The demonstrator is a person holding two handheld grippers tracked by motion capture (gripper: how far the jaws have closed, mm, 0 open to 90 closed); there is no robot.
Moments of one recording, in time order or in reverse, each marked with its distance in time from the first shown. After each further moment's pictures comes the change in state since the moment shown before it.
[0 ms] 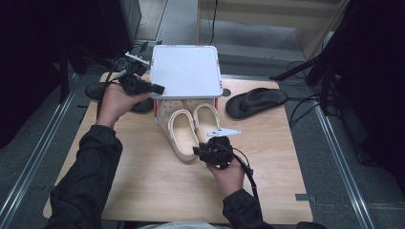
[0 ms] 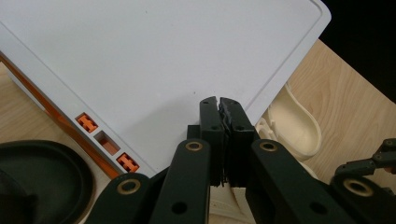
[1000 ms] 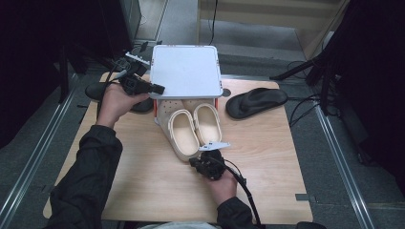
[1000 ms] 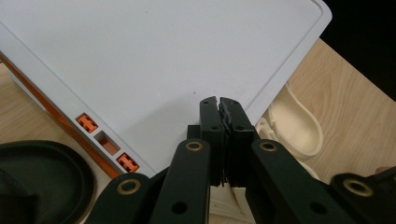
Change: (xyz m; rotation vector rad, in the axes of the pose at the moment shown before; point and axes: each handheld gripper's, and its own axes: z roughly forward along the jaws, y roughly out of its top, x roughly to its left) left arm -0.001 0.000 0.000 0.002 0.003 0.003; right arm 0.005 -0.039 0.035 0.066 0.055 -0.021
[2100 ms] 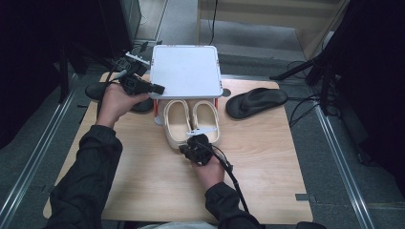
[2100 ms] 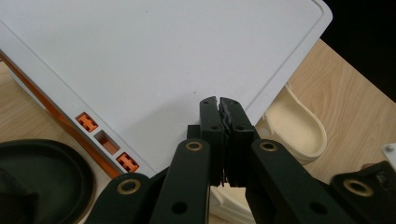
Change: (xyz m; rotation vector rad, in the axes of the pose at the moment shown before) left arm 0.000 0.000 0.000 0.000 0.002 -0.005; right arm 0.011 0.049 0.026 0.011 -0.026 -0.012
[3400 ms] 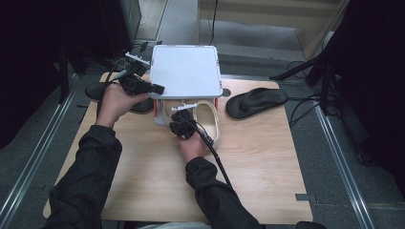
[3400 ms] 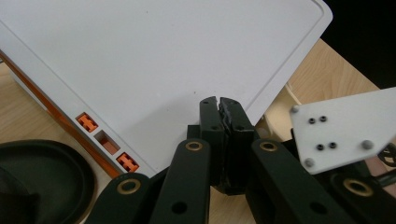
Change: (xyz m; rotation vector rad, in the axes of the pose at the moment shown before) left arm 0.000 0.000 0.000 -0.001 0.001 0.006; right arm -0.012 0.069 0.064 -0.020 -0.131 0.026
